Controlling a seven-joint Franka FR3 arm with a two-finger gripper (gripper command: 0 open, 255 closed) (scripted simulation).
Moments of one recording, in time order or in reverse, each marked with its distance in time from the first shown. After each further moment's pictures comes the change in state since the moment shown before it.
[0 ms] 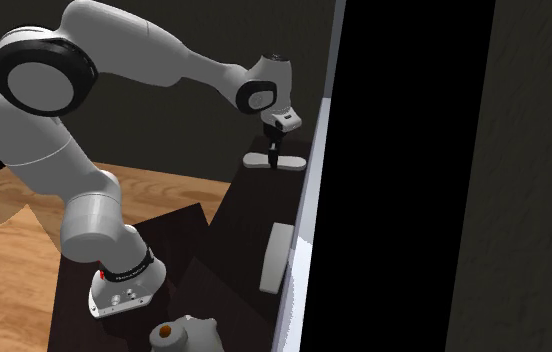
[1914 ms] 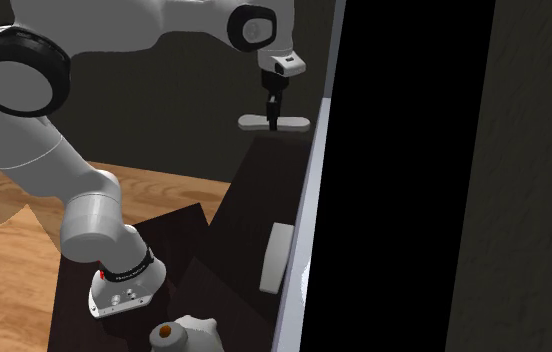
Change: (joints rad) arm -0.004 -0.071 -0.008 0.316 0.007 -0.386 -0.002
